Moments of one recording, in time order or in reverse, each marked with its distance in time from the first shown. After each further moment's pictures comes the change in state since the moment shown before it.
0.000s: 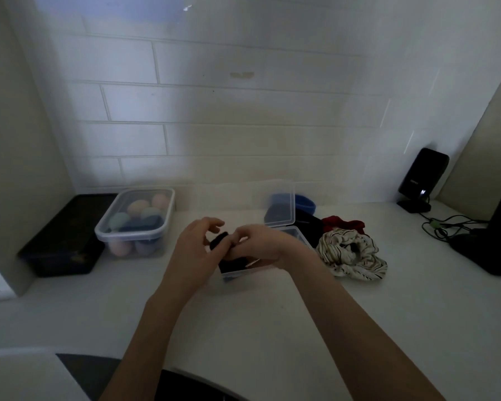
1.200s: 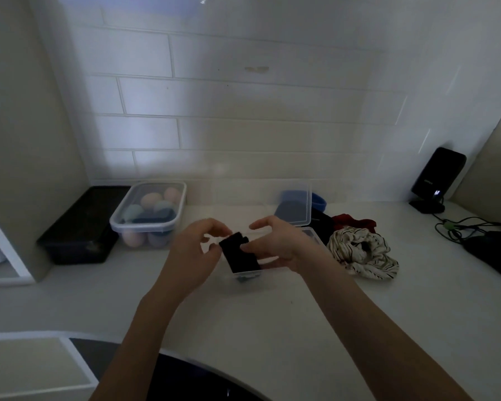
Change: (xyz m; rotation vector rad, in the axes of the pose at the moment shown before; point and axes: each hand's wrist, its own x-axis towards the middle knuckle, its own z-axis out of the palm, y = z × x) left_hand -0.014 -0.006 -0.021 -0.108 -0.025 0.080; right_hand -0.015 0.003 0.002 0.321 0.106 0.088
